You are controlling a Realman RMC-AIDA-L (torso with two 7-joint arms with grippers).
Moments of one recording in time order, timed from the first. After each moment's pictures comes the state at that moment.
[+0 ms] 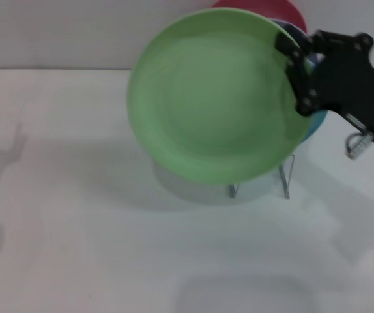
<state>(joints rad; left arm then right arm) -0.25 -2.07 -1.38 -0.42 2.71 1.30 0.06 -0.03 2.08 1.48 1.26 -0.72 0.95 -2.59</state>
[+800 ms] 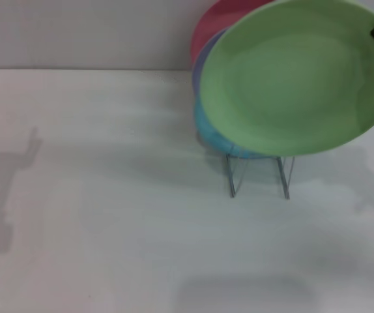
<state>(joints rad) -0.28 -2.07 -1.33 -0.35 2.72 1.27 0.03 0.17 2.08 1.95 0.74 -0.77 1.58 -2.89</state>
